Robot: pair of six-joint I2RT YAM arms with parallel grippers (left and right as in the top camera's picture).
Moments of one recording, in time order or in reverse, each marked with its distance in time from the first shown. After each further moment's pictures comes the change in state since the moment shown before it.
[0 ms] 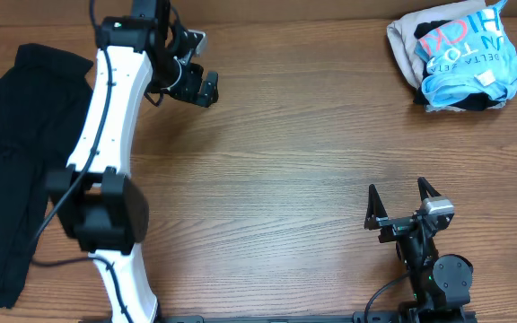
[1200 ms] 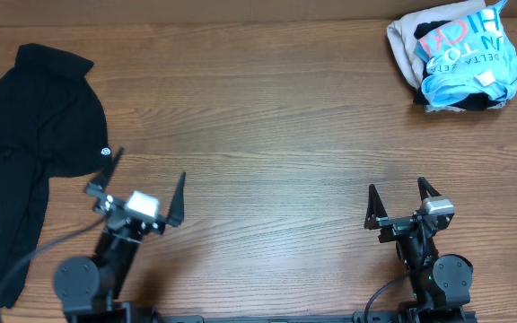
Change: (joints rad) left arm 0.187 -1.778 -1.784 1.424 0.172 0.090; right arm 0.000 0.000 0.000 -0.001 0.000 0.000
